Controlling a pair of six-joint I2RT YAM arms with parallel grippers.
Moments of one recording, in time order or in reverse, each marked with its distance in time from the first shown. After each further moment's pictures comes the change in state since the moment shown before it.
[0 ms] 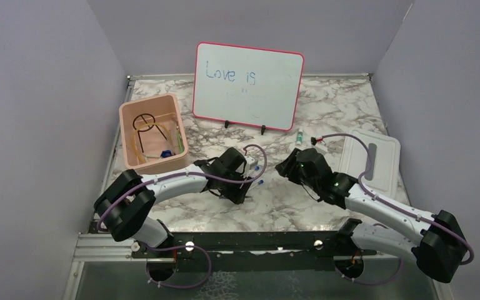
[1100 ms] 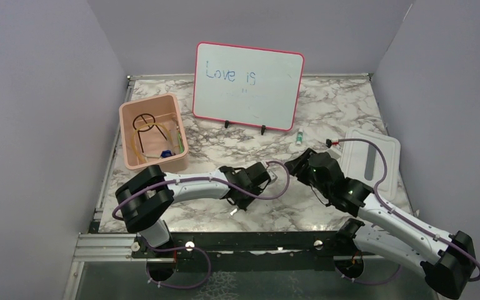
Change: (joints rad) left arm -0.235 0.149 0.151 -0.119 -0.200 -0.009; right arm -0.007 -0.171 -0.022 -0.083 0.070 0.046
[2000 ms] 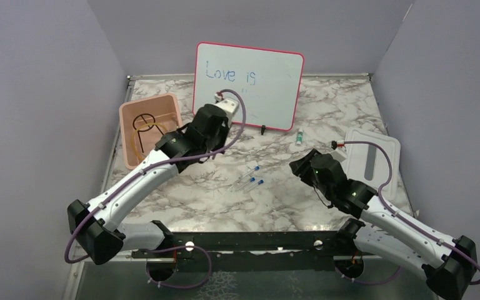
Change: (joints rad) left arm 0.289 -0.367 0.311 -0.164 -0.185 0.074; right arm 0.000 -0.062 0.000 -0.074 0.072 0.033
